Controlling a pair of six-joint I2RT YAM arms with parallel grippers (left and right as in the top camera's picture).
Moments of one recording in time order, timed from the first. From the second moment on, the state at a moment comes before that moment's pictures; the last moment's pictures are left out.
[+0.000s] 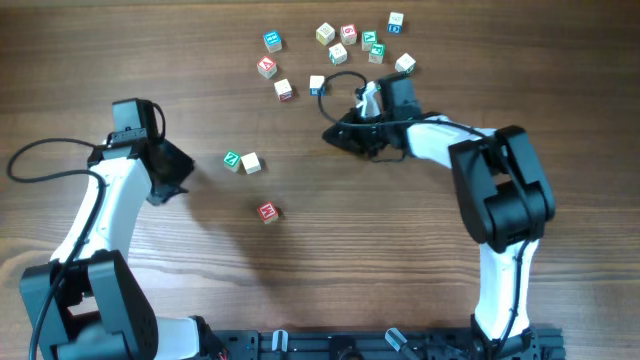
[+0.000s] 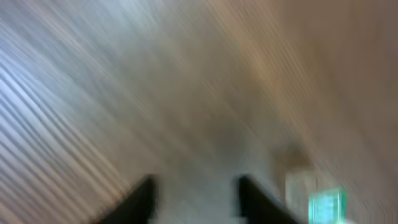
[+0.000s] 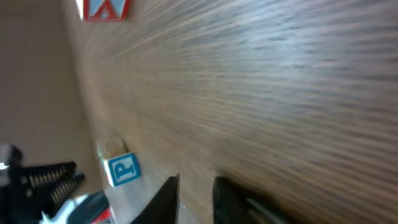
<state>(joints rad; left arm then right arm) 0.17 1.58 0.99 -0.72 -0.01 -0.70 0.32 2.21 1.26 -0.02 -0.79 0.72</state>
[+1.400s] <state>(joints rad) -0.45 1.53 0.72 -0.58 -0.02 -1.07 0.30 2.19 1.28 -0.04 -0.84 0.69</state>
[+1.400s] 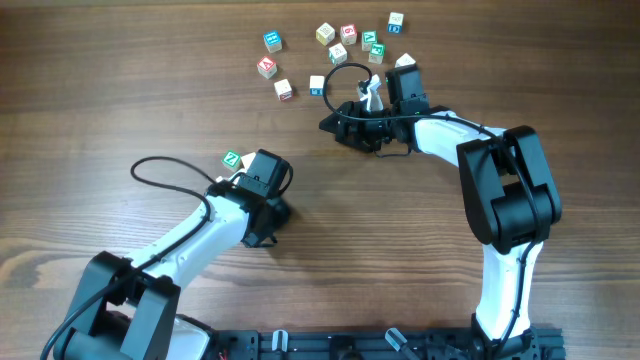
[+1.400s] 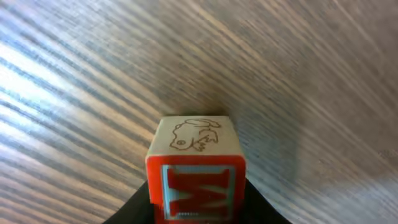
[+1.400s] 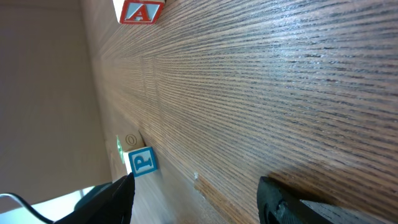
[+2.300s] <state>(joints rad) -0.36 1.53 0.75 -0.49 -0.33 -0.22 0.30 2.19 1.28 -0.04 -0.84 0.69</state>
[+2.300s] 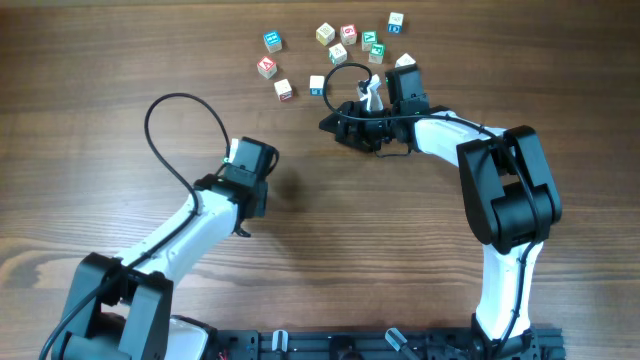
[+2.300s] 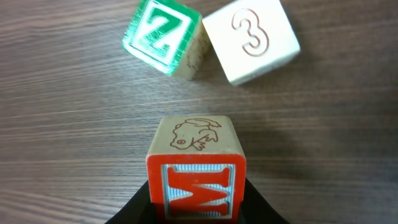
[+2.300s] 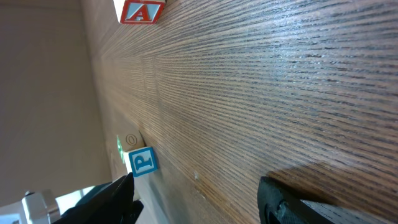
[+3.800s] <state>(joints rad) -0.21 1.53 0.75 -0.66 0.03 -0.29 0.30 2.19 1.28 -0.04 -0.84 0.69</state>
